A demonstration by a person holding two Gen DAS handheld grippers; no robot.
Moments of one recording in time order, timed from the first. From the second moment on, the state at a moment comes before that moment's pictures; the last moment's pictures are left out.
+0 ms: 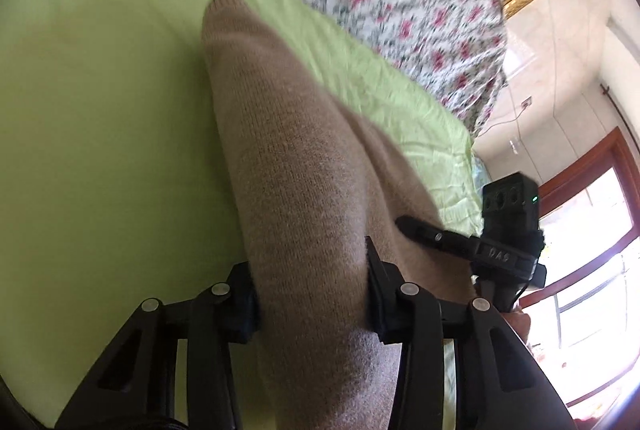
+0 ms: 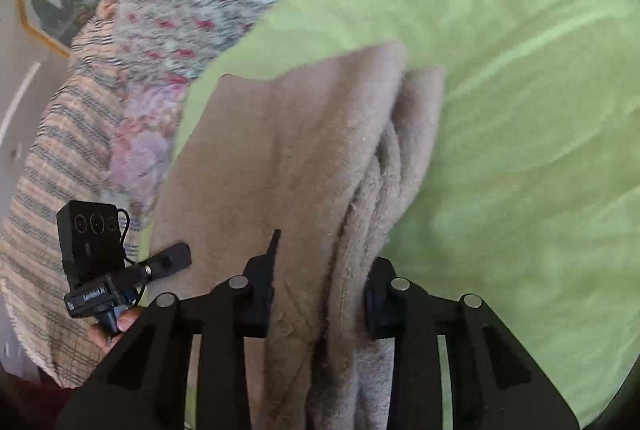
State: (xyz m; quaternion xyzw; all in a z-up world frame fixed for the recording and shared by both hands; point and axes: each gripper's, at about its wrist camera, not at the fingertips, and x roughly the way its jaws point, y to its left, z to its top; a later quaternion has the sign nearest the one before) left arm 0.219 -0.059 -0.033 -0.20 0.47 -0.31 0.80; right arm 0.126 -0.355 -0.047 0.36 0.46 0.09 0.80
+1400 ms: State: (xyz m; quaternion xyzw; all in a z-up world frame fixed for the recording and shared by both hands) left arm 0.242 0.076 -0.041 -0.13 0.48 -0.11 0.86; right arm 0.201 -0.256 -0.061 0.32 0.46 0.03 0.83
